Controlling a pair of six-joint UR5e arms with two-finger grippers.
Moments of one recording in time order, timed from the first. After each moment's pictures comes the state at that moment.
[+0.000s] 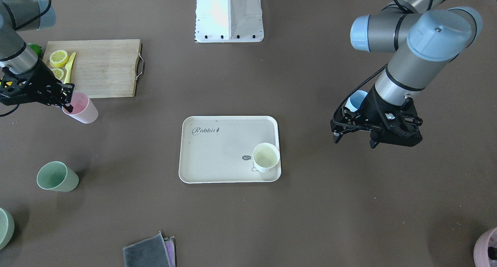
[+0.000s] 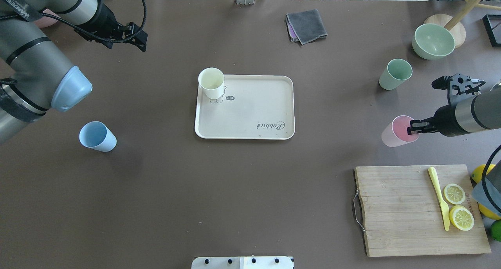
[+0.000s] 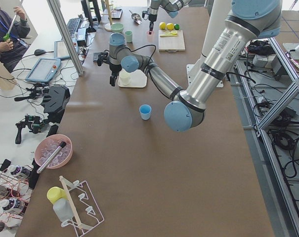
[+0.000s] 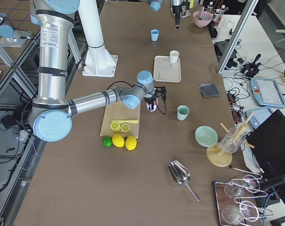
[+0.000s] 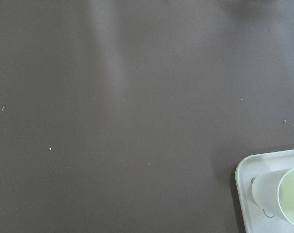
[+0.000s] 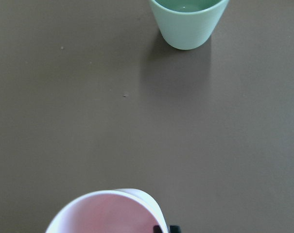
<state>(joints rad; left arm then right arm) -0.98 -2.13 -1.67 -1.71 -2.11 -0.77 0.85 -1.64 1.88 -0.98 2.05 0.98</state>
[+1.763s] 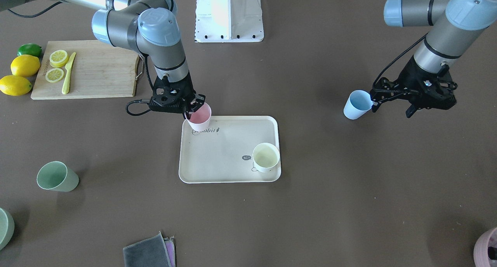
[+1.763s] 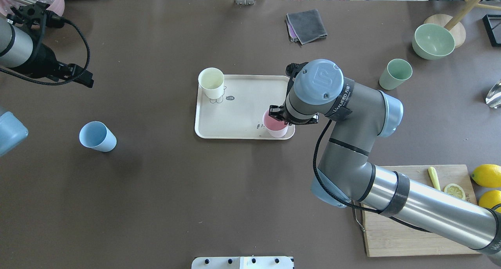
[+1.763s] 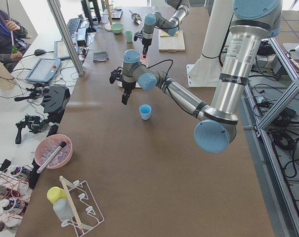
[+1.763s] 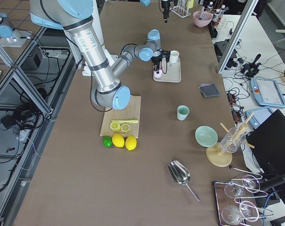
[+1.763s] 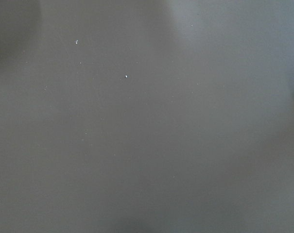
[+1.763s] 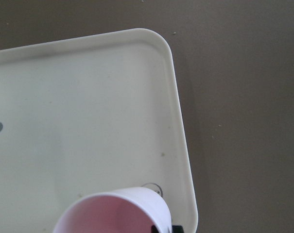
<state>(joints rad) -1.00 -1.80 -1.90 -1.72 -2.10 -0.66 0.57 -0.96 1.68 -1.50 1.81 1.34</state>
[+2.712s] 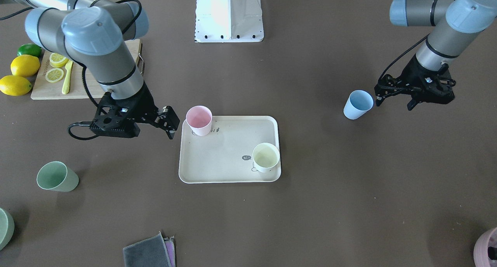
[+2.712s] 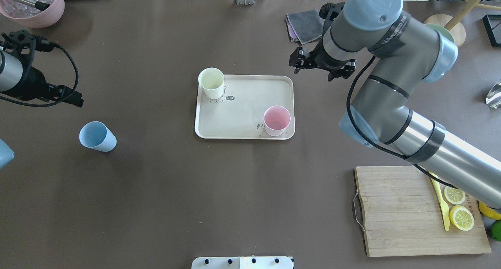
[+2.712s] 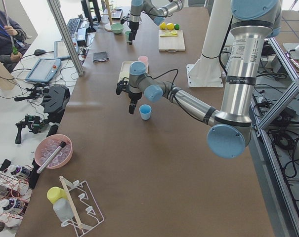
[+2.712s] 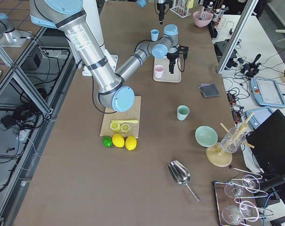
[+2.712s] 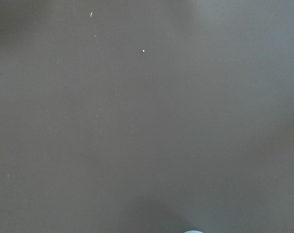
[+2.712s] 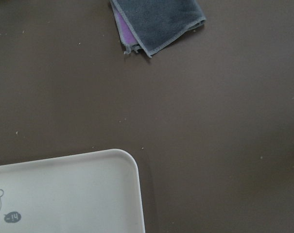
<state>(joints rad) -0.94 -1.65 -1.90 -1.87 -2.11 -0.74 0.86 -0.97 1.69 -1.50 2.03 1.15</state>
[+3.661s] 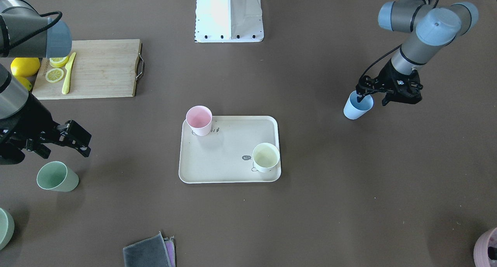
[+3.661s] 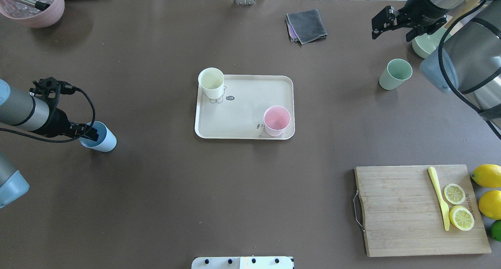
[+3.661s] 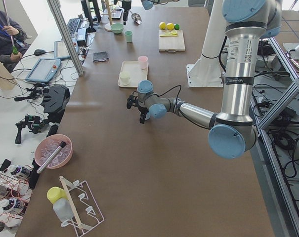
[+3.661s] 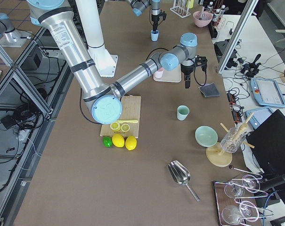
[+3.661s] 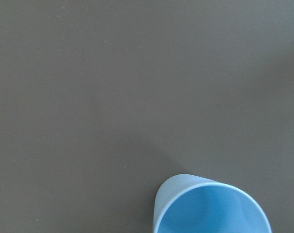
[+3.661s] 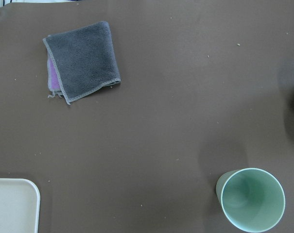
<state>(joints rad) -0.81 -1.61 -1.74 -2.12 -2.10 -0.85 1.11 -1.10 1.69 -1.51 2.19 0.76</state>
